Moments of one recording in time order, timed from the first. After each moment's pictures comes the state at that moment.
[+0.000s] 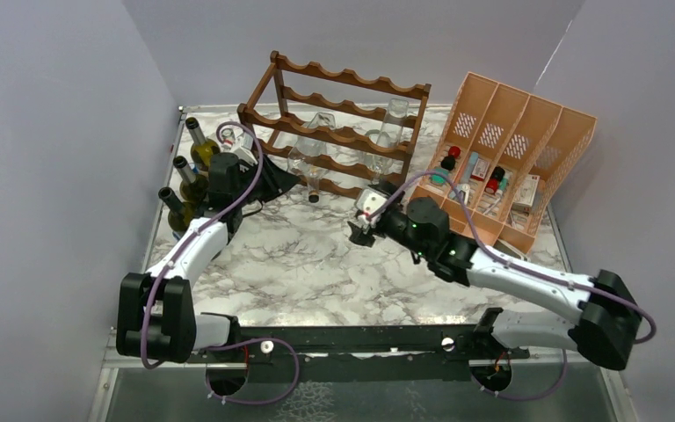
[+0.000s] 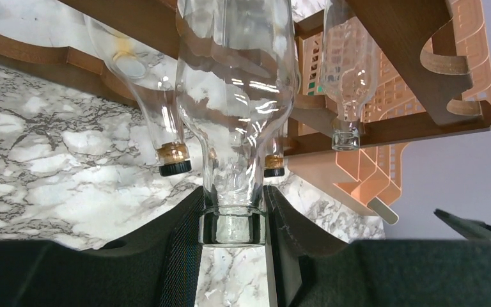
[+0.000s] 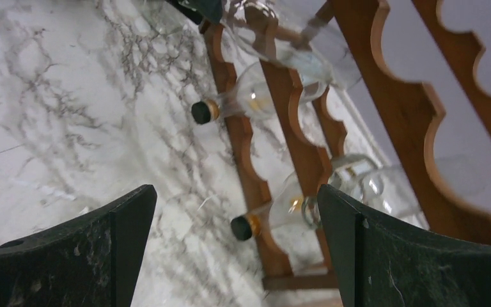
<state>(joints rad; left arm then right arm) -0.13 1.29 0.73 0.20 0.49 -0.70 0.92 1.10 0.69 0.22 0.08 -0.47</state>
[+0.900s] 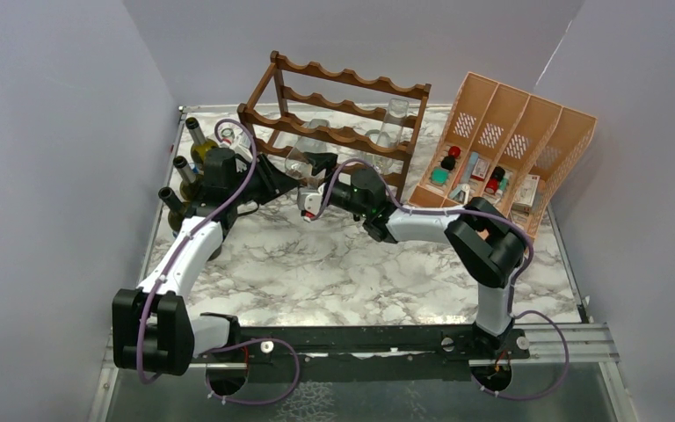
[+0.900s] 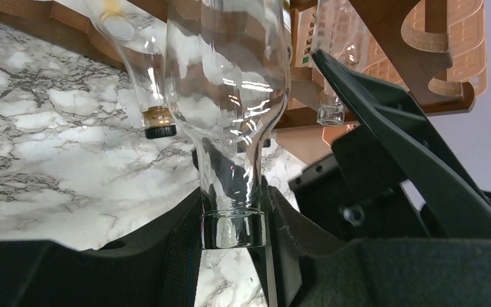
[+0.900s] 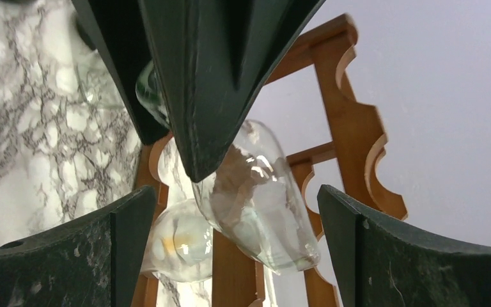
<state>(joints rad) -0.13 1.22 0.83 -0.06 0.53 -0.70 0.84 1.89 1.09 0.82 -0.28 -1.07</state>
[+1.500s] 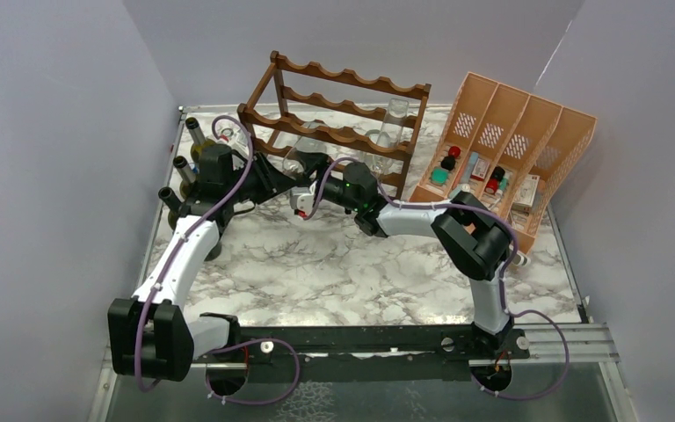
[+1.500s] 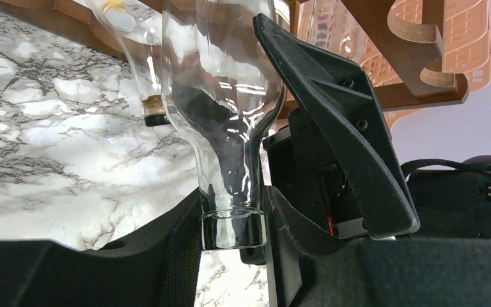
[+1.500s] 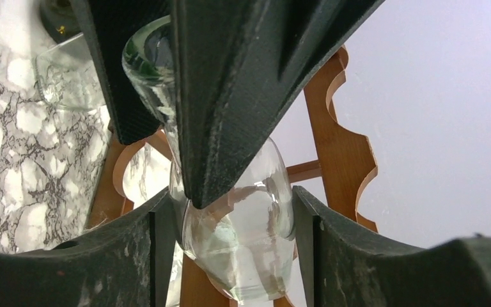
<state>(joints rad) -0.13 1.19 0.88 -0.18 0.54 -0.67 0.83 2.02 1.21 0.84 -0.31 -1.21</state>
